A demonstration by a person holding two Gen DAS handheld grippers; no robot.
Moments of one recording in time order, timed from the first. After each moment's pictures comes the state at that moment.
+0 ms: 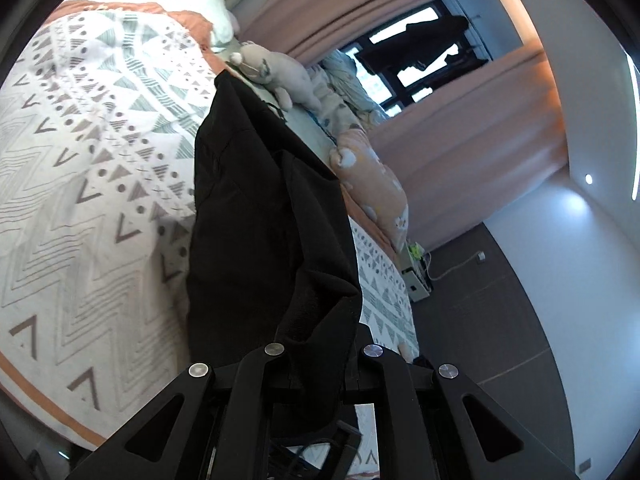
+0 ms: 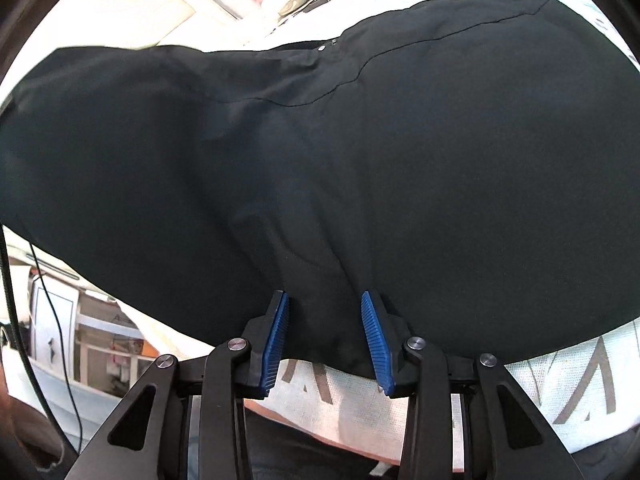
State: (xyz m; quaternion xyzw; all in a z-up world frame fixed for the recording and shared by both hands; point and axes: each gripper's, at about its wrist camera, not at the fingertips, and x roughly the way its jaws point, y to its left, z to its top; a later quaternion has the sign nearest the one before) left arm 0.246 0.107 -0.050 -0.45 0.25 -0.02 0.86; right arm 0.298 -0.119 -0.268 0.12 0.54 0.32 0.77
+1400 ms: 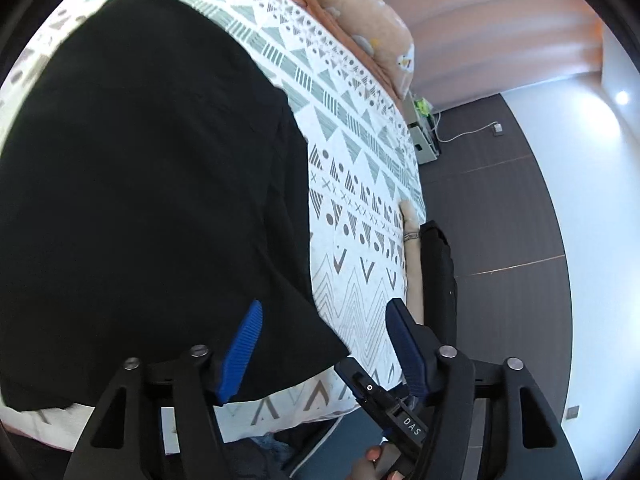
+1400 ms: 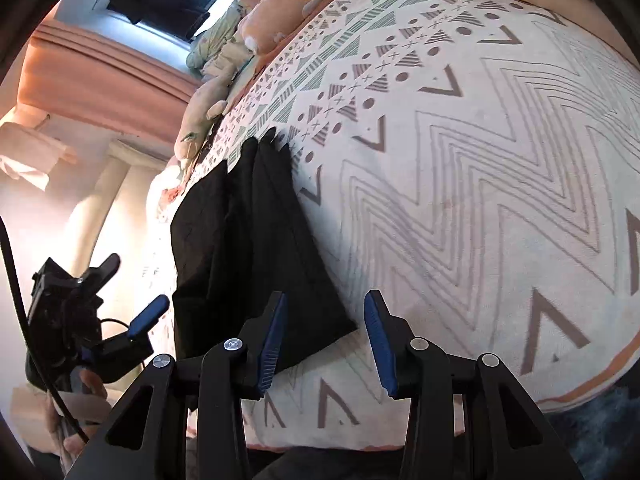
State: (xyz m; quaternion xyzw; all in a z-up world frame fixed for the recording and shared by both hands) left arm 0.385 -0.085 -0.155 -0.42 0.46 -0.13 0.77; right arm 0.320 -0.397 -0.224 0.31 0.47 0.17 0.81
